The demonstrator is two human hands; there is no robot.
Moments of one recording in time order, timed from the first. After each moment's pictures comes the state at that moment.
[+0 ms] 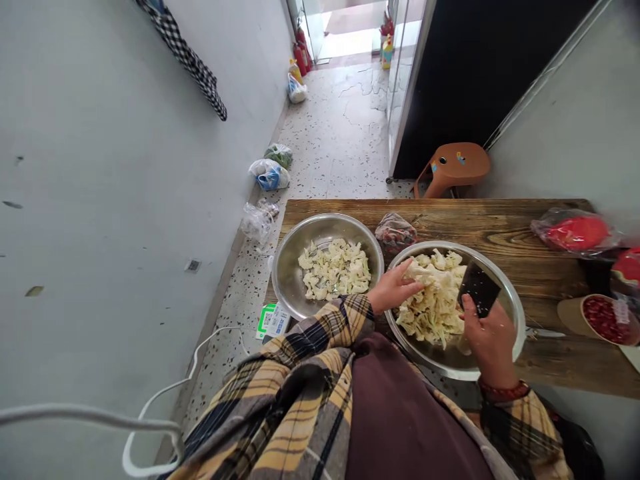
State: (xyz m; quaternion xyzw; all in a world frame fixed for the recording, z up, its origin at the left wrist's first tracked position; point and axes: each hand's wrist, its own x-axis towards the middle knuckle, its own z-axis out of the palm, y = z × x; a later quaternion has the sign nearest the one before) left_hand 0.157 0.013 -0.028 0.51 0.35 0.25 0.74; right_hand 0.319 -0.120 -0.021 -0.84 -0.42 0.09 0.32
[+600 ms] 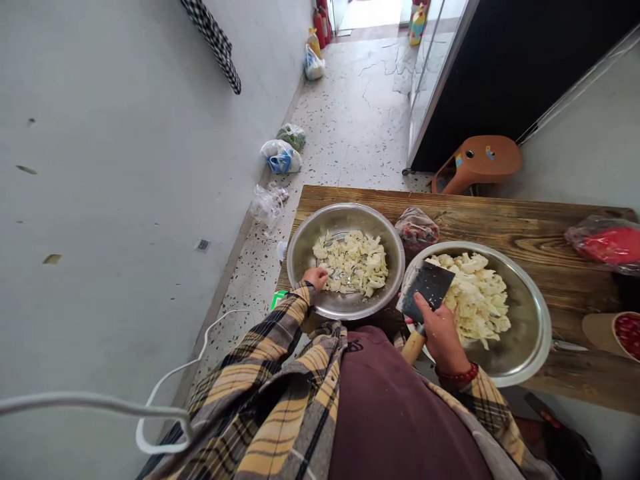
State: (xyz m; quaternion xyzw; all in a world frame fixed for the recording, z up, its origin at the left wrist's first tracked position) left_hand -0.088 0.077 -0.125 0.64 0.66 0.05 0.39; right_hand 0.199 -0.078 -0.025 -0.66 -0.13 0.54 0.51
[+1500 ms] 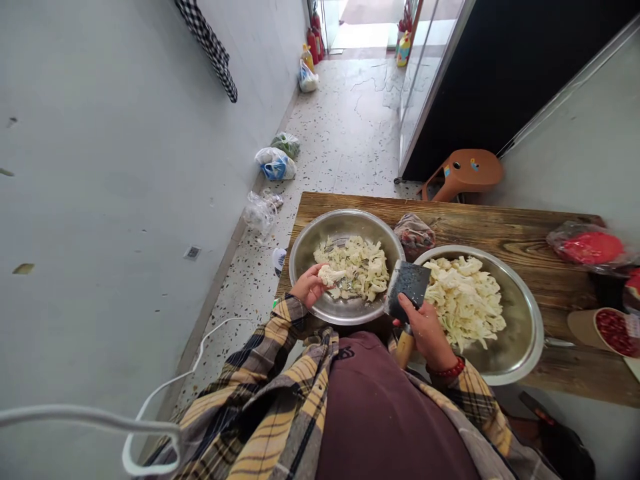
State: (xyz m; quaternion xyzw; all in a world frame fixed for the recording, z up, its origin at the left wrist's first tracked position) left_hand -0.093 0.057 -0.055 0.43 0.51 0.30 0.68; right_hand 0.156 -0.067 -0.002 -0.67 -0.23 0.53 0.47
